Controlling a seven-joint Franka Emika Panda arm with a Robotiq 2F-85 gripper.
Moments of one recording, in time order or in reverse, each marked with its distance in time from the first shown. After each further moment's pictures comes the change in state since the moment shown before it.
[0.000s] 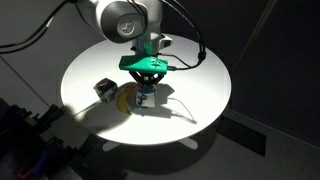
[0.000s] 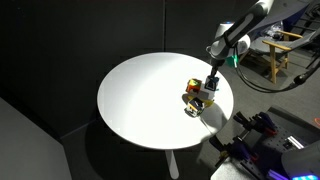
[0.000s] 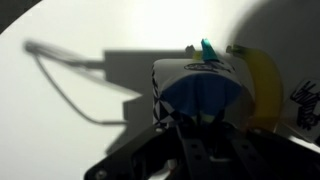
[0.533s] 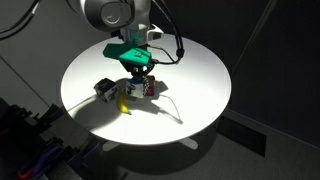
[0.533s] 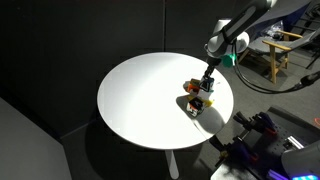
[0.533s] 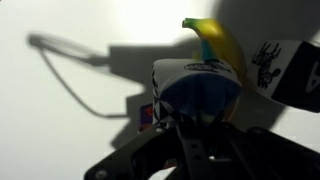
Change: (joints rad) arm 0.028 -0.076 0.045 -0.063 0.085 0.000 0.149
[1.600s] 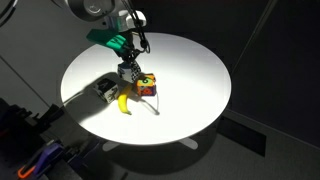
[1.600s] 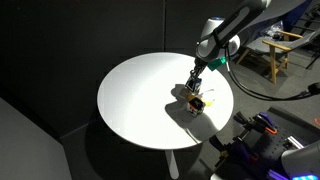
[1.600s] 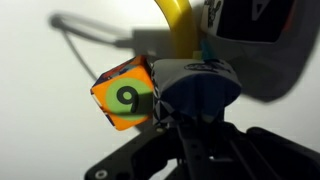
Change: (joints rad) arm 0.134 -0.027 0.014 -0.027 0.021 0.117 0.315
